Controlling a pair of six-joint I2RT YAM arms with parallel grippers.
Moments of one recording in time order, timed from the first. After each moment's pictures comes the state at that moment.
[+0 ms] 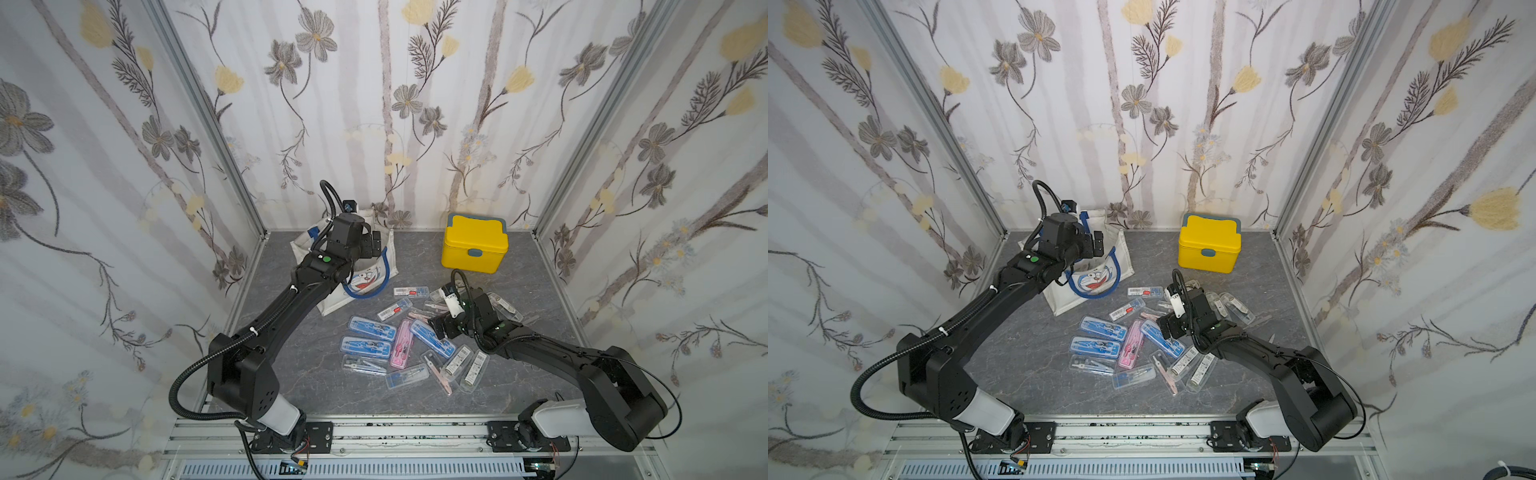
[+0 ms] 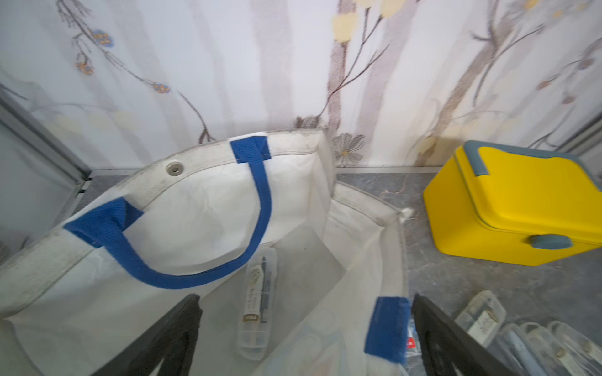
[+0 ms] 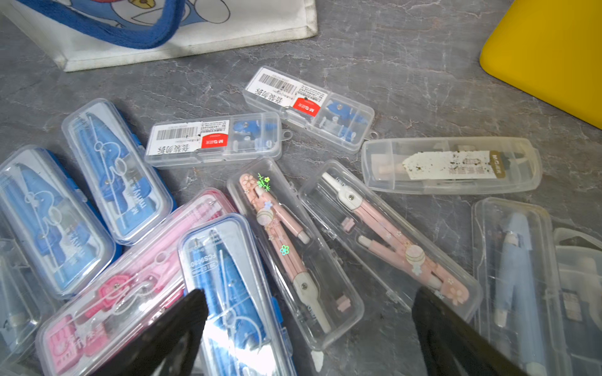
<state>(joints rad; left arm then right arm) -0.50 1.51 1.40 -0.36 -0.24 -0.29 0.57 1.37 0.63 0.02 -0.07 0.06</state>
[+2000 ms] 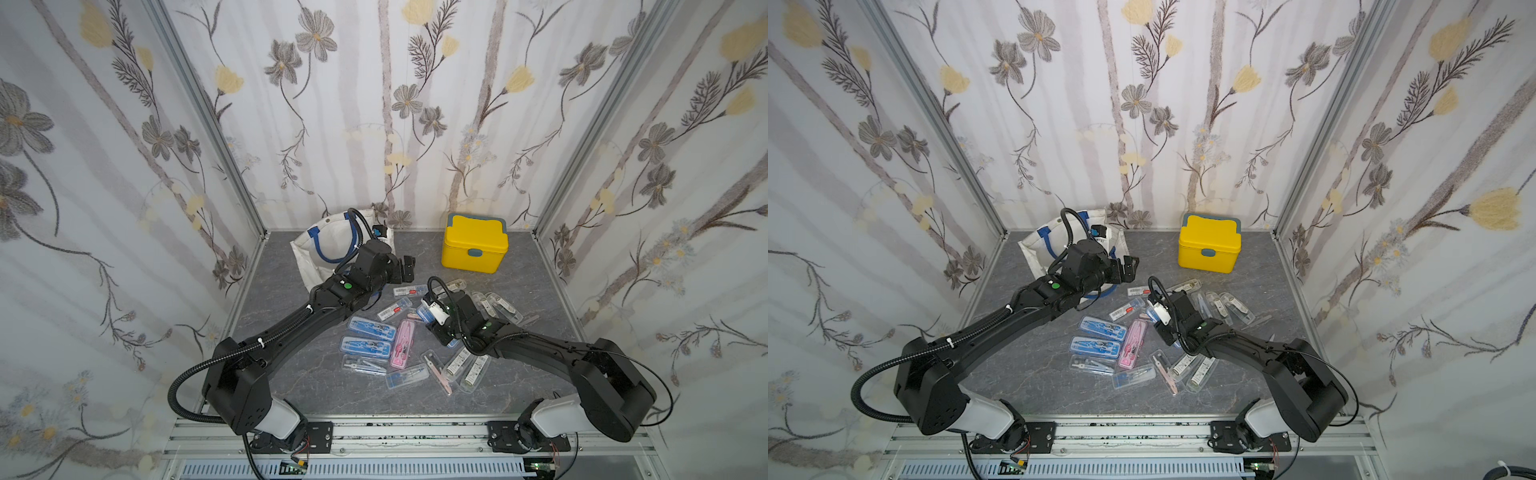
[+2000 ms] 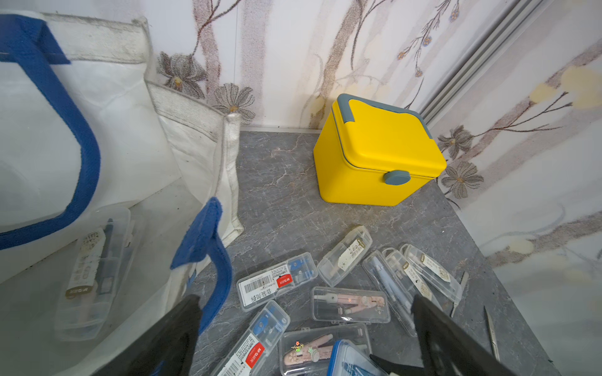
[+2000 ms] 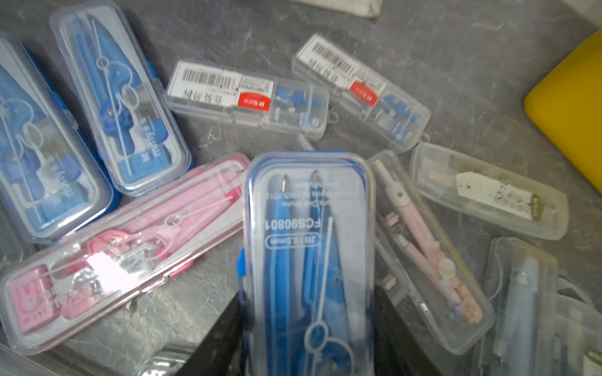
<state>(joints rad) -0.69 1.50 1.26 -0.21 -0.12 -0.48 0.68 1.40 0.70 -0.04 0.05 -0.12</state>
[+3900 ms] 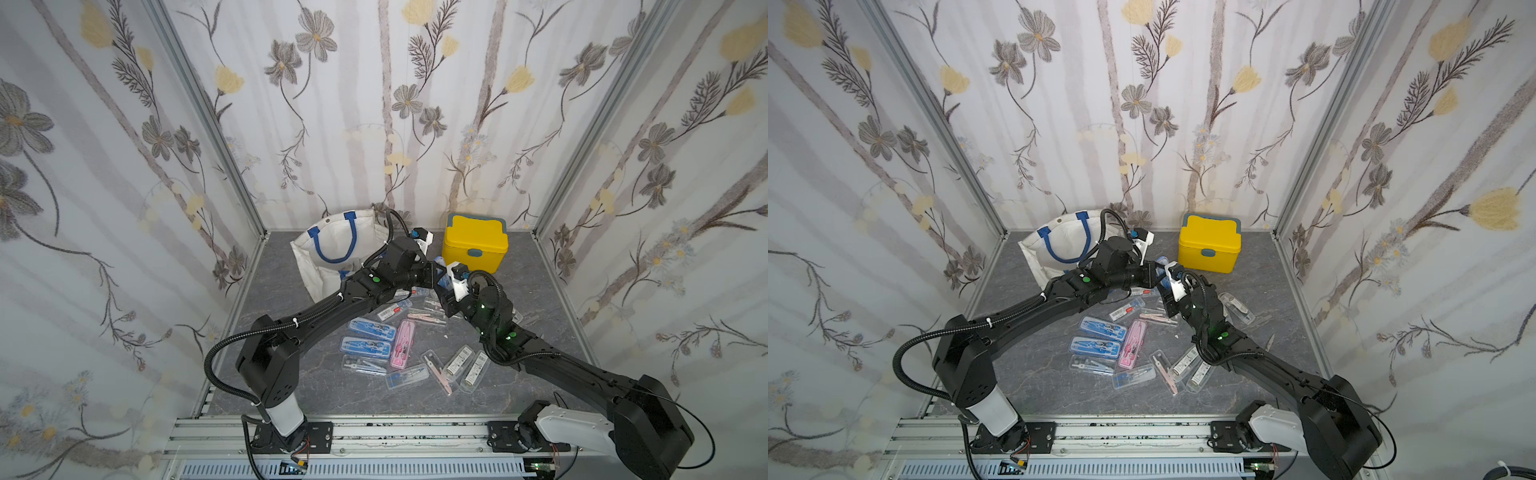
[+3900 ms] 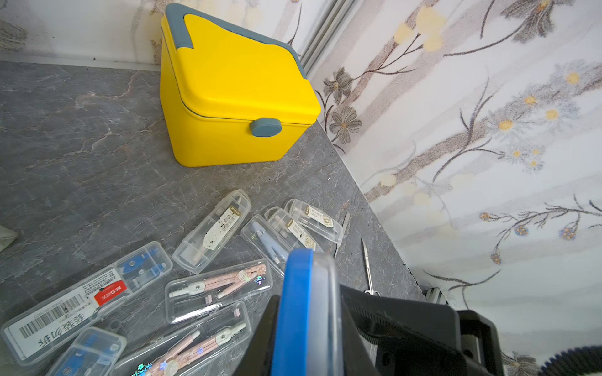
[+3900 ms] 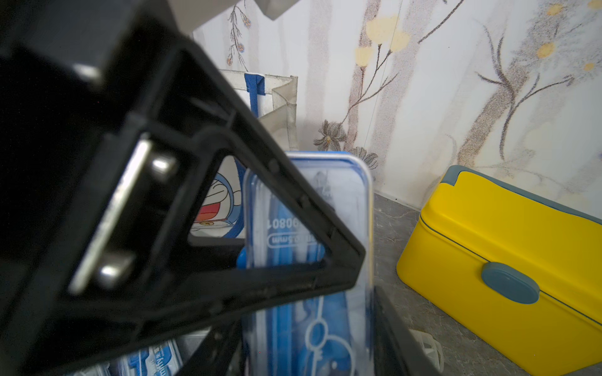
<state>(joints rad) -0.78 1.70 1.42 -0.14 0.25 -0.58 0.64 1.18 0.61 0.43 0.07 -0.06</state>
